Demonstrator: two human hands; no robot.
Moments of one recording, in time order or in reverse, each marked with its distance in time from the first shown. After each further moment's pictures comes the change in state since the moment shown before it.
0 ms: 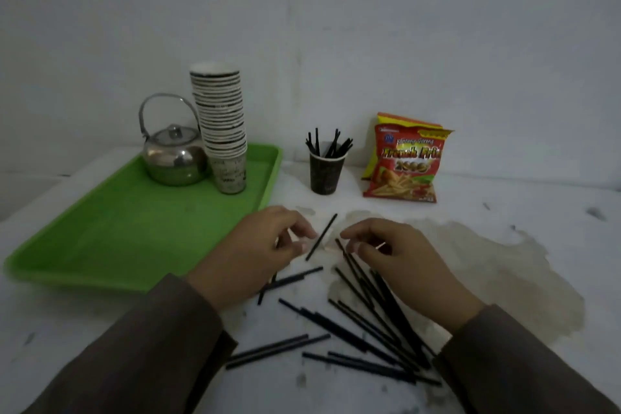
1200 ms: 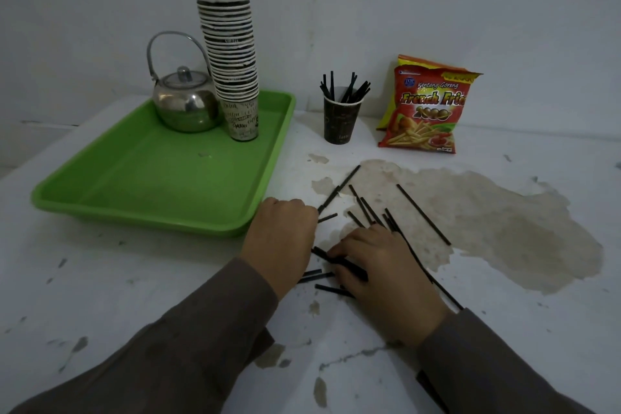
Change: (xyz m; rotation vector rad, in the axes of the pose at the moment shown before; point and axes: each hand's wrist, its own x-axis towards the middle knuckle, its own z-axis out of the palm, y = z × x) left_hand -0.023 -0.015 0.064 0.679 0.025 -0.053; right_hand -0.052 0.024 0.070 -0.428 -0.014 -0.201
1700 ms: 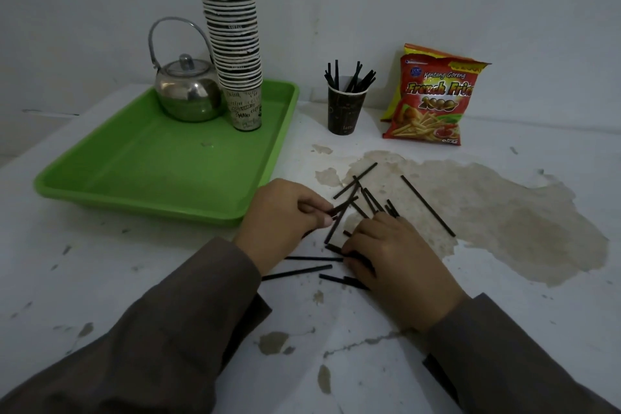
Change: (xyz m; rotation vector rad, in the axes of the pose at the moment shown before) left_hand -0.006 -0.003 -0.024 -0.956 -0.040 -0.322; right_hand 0.002 0.005 -0.009 -0.241 -0.034 -0.126
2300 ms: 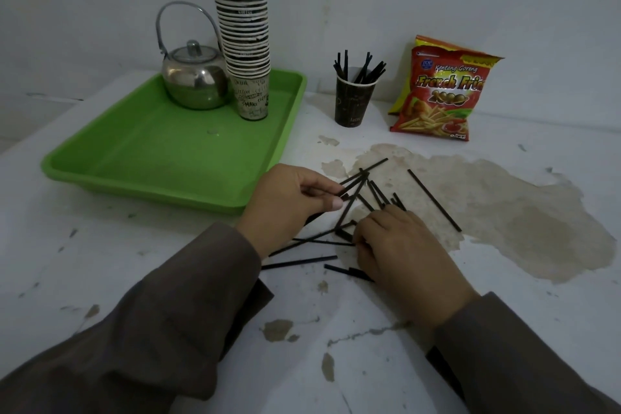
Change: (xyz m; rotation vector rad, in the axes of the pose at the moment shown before) left_hand 0.000 0.003 -0.003 -0.216 -0.016 0.011; right_hand 0.001 -0.008 -0.005 -0.071 -0.014 0.038
